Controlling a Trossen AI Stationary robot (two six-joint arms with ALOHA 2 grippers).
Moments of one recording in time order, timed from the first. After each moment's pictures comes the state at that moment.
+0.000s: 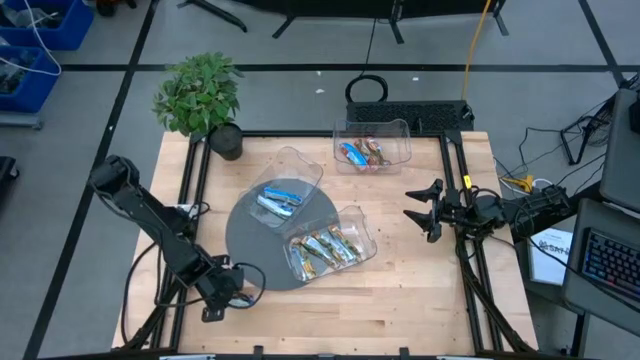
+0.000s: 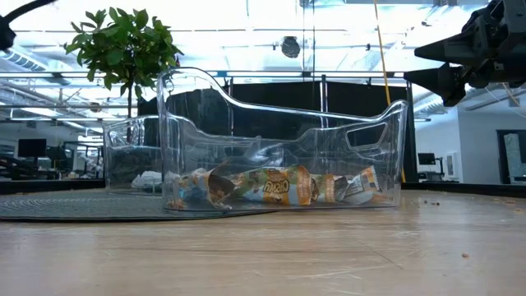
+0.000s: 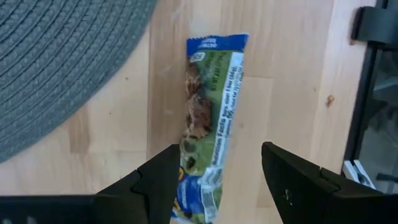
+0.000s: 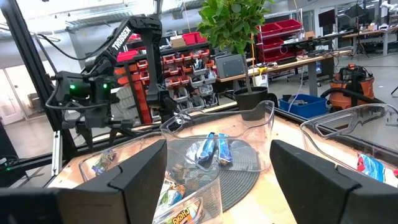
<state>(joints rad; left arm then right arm) -0.81 1.36 0.73 -0.59 0.10 -0.93 0.27 0.01 0.02 0.10 0.50 0.17</state>
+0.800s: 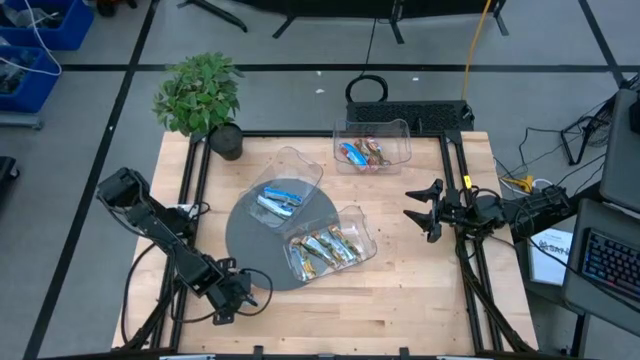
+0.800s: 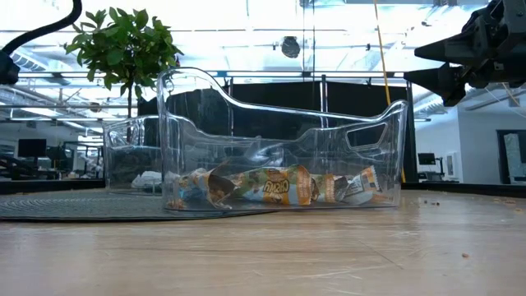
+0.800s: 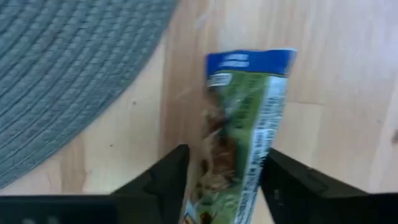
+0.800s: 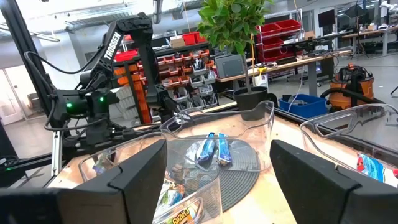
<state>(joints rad) -0.81 1.56 0.73 -0.49 0.03 -0.94 0.27 0.01 0.02 0.10 0.50 0.17</state>
